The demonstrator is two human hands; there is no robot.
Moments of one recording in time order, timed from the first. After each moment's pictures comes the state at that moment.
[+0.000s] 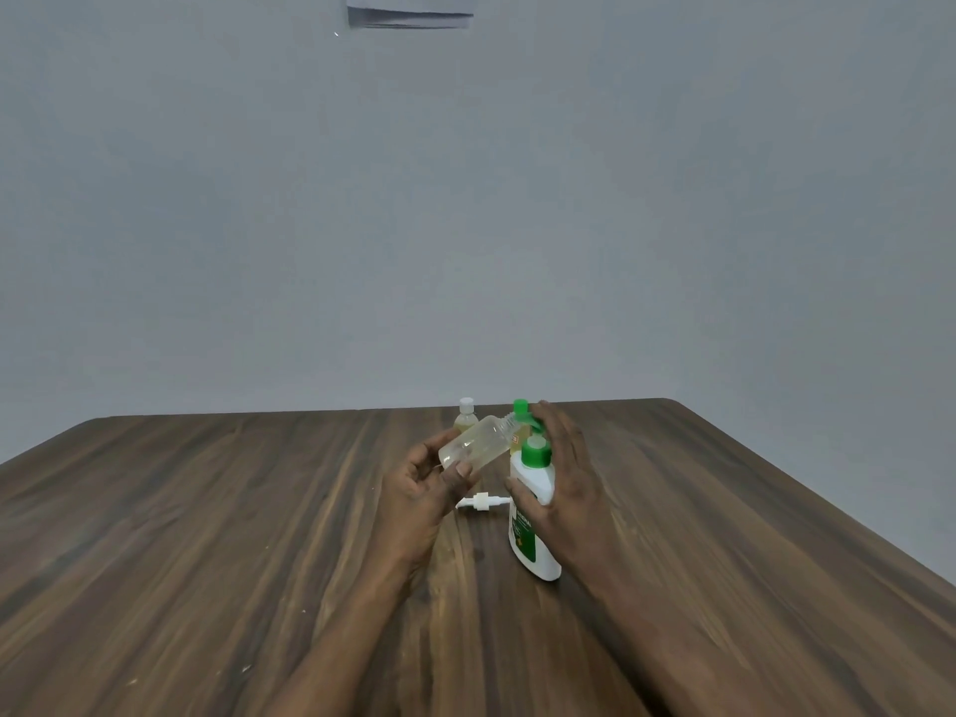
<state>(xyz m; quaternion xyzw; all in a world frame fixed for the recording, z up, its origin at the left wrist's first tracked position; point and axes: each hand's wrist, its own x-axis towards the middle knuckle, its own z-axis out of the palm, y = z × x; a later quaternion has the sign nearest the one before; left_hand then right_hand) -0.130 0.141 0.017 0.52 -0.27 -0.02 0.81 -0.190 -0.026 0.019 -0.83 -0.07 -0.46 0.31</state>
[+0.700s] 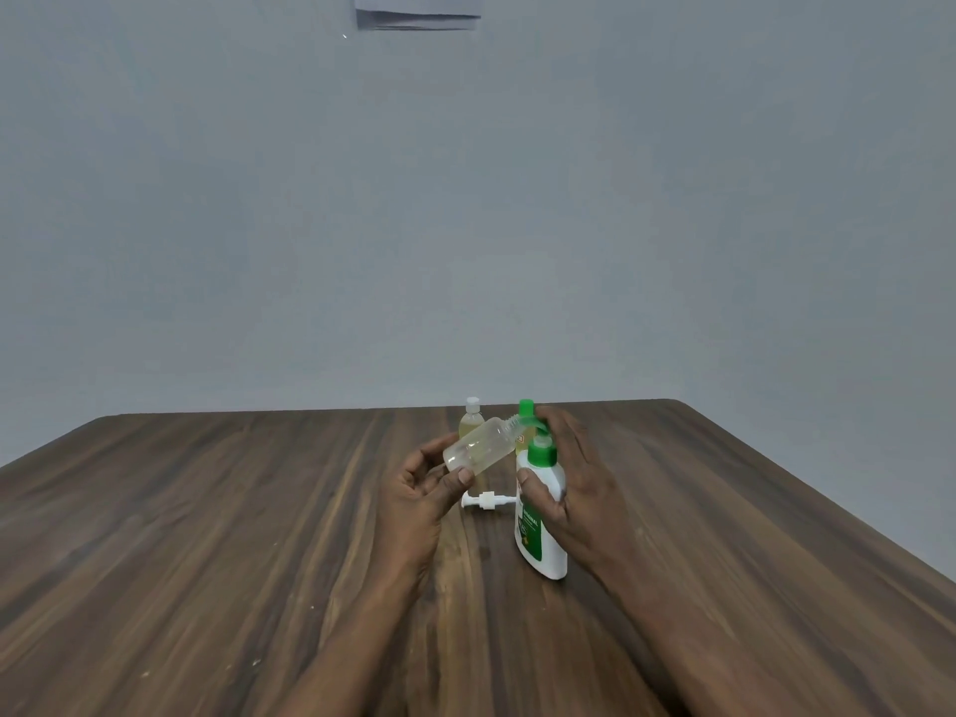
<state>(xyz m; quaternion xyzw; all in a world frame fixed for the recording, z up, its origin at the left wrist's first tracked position) -0.126 0.145 0.006 0.53 -0.25 0.02 0.81 -0.195 -0.034 0.026 -0.85 -0.10 -0.44 0.27</state>
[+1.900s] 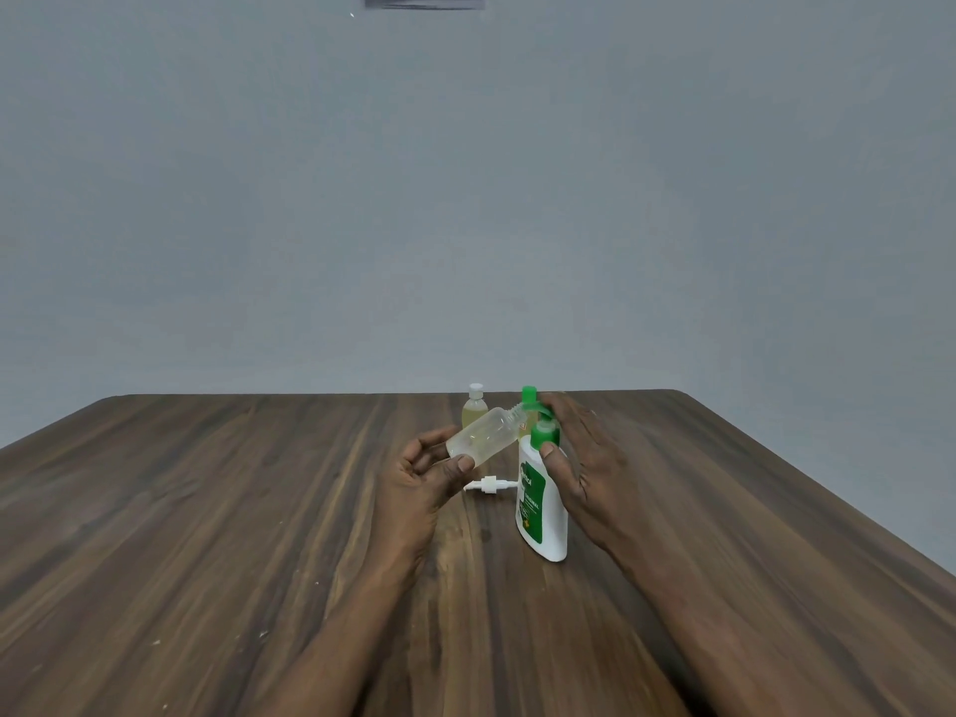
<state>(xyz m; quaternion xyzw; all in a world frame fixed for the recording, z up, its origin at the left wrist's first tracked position) -0.128 0.151 0.004 0.51 -0.23 0.00 0.83 -0.198 -0.047 0.031 -0.87 -0.09 -0.43 0.23</state>
